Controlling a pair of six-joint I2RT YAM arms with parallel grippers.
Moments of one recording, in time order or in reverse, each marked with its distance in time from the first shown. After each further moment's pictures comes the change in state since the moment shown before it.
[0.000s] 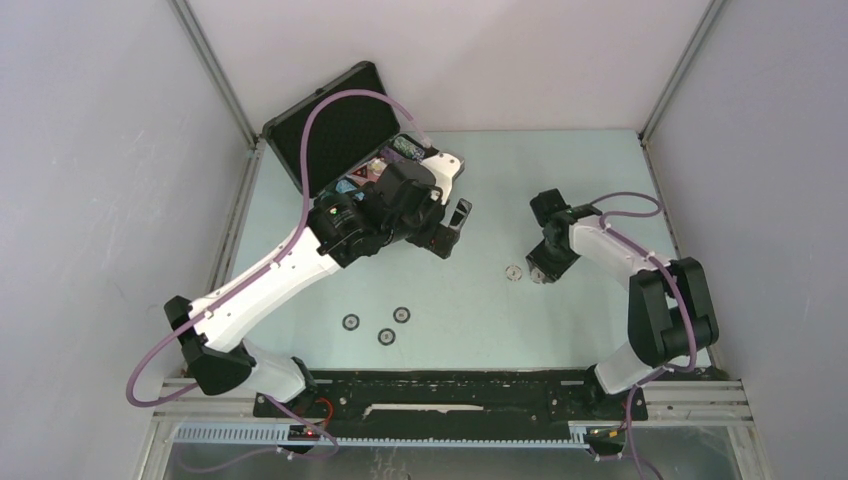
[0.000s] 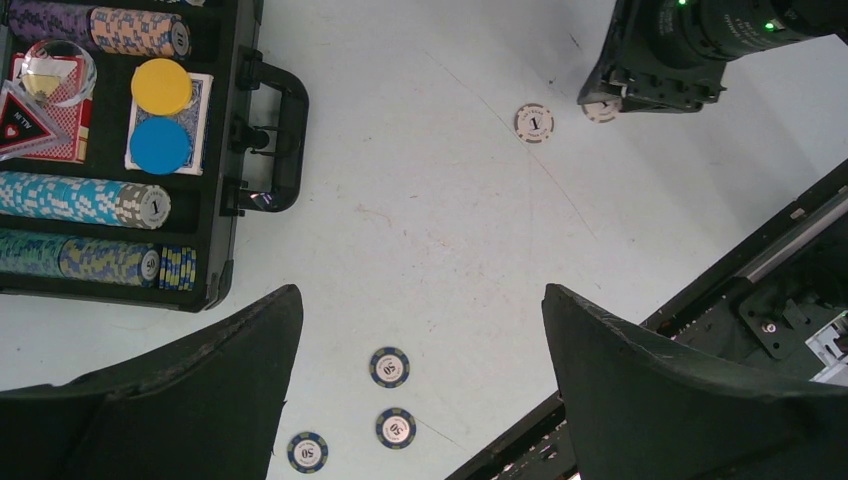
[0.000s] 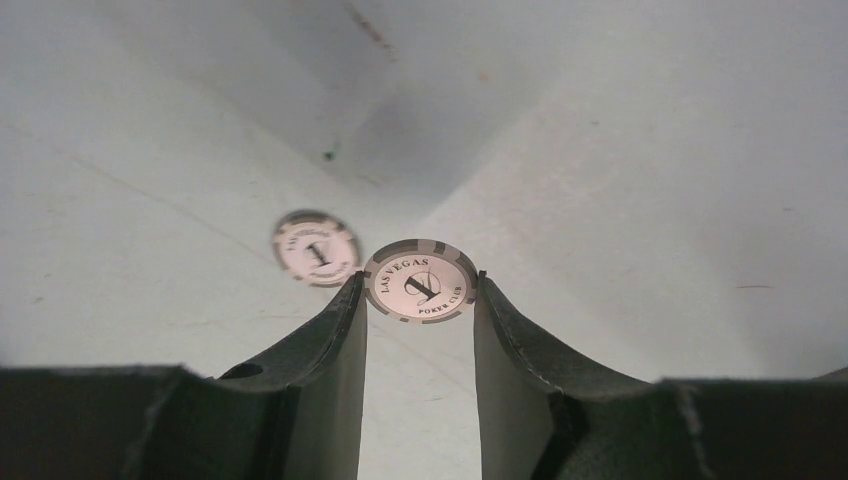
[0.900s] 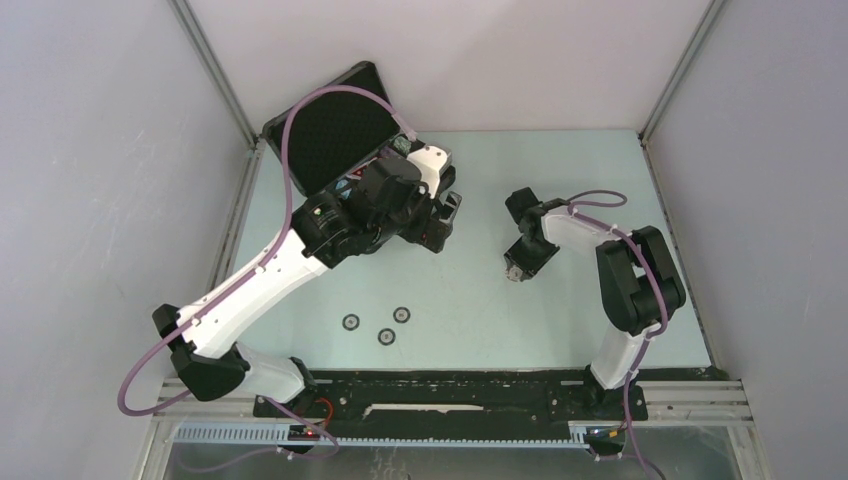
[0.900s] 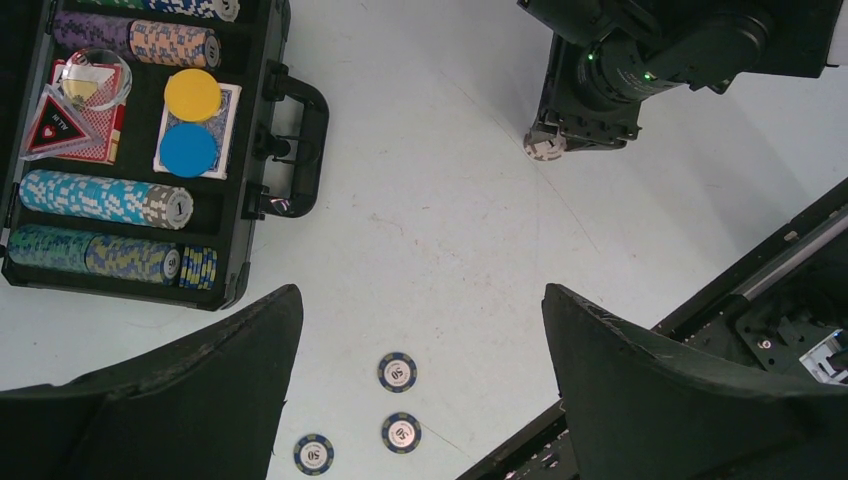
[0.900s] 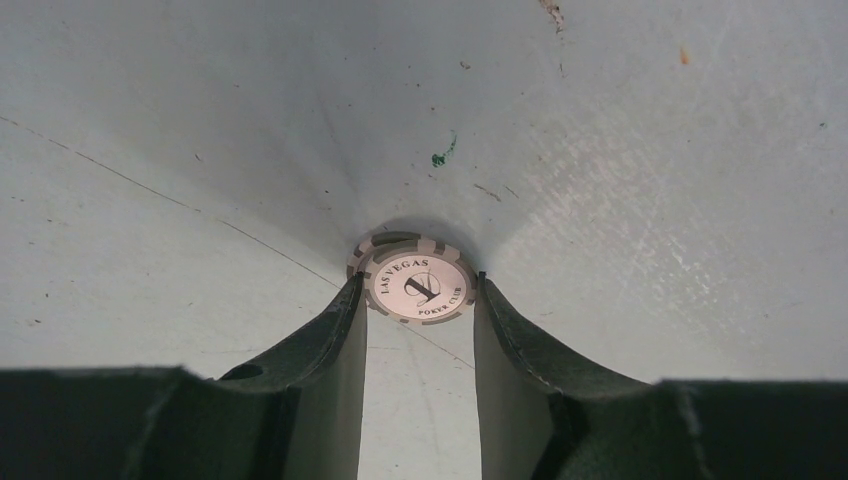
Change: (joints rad) left arm 0.027 -0.044 0.000 0.003 -0.006 0.000; right arm 0.093 0.228 0.126 0.066 -0.053 0.061
